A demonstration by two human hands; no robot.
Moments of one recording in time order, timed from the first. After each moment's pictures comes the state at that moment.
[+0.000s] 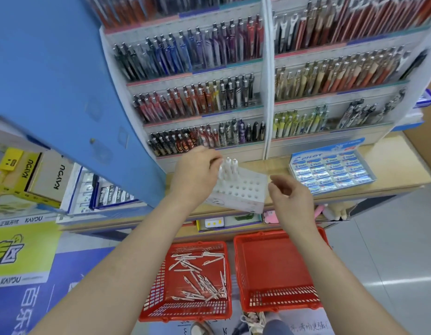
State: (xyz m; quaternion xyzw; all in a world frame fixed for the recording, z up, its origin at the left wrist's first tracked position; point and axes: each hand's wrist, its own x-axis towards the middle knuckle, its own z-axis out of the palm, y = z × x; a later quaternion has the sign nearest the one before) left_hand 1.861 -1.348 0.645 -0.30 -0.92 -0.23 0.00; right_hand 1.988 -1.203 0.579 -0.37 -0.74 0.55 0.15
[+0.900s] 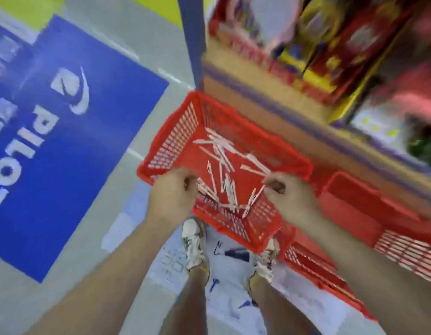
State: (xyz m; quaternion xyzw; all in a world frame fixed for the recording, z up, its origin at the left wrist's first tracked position) left_hand 2.022 -1.710 0.154 0.17 -0.92 -0.29 -0.18; right_hand 1.989 -1.479 0.140 -0.05 -0.89 0.33 -0.30
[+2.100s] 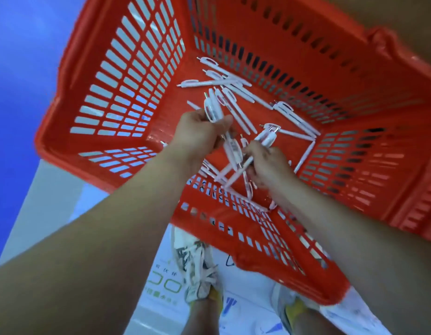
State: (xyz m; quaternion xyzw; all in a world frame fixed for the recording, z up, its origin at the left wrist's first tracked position) left_hand 1.965 -1.688 -0.126 0.36 -0.60 -0.67 -0.26; right_hand 1.997 -1.549 -0.139 -0.29 -0.74 0.49 -0.36
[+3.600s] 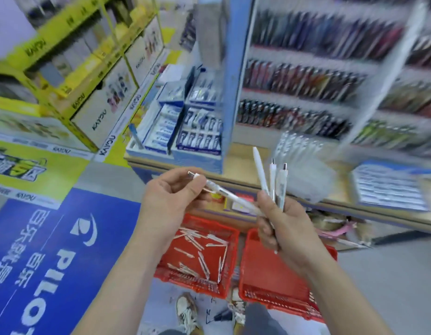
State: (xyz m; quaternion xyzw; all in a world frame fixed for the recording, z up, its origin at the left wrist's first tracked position) left_hand 1.977 -1.564 0.680 0.08 -0.64 -0.76 -0.08; right_hand 2.031 -1.380 0.655 -0.17 -0.58 0.79 -0.10
